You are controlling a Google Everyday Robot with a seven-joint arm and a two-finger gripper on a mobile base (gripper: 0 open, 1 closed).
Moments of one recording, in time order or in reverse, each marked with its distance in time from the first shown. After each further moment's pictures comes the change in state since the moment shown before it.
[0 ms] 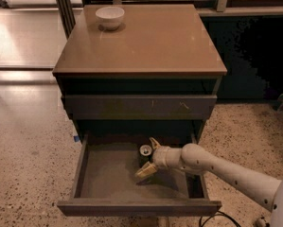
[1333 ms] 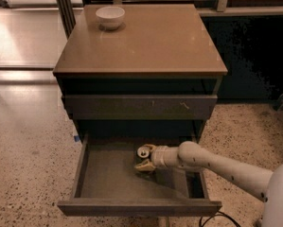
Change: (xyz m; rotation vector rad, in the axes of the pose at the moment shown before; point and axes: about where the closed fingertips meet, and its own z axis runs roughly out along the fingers) arm 0.008 0.007 0.006 -0.038 0.061 -0.028
